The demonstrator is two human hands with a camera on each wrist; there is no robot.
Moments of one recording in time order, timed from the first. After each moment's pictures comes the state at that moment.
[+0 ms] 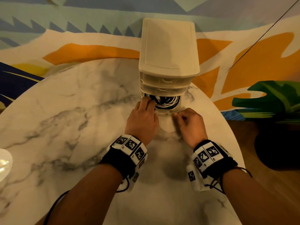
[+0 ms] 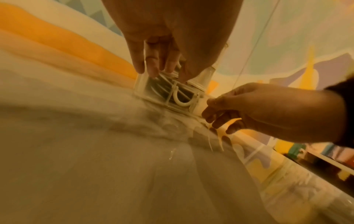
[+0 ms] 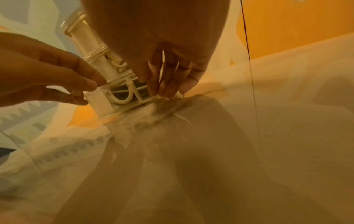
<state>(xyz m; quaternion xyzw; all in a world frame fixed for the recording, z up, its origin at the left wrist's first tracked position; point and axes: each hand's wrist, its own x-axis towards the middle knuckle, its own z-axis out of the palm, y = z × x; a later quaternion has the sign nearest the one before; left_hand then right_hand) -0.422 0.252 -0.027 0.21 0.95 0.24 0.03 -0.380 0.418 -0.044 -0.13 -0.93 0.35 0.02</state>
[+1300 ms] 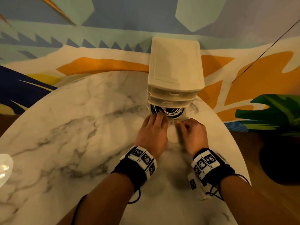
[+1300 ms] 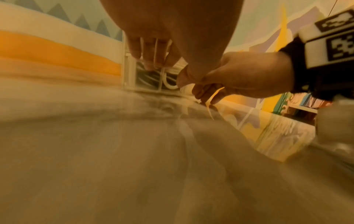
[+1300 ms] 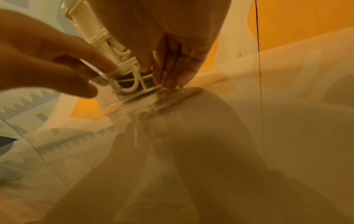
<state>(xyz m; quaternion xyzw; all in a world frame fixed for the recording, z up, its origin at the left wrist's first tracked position) -0.415 0.260 -0.025 0.29 0.95 0.08 0.04 -0.387 0.410 -0.046 -0.15 -0.93 0.32 0.05</state>
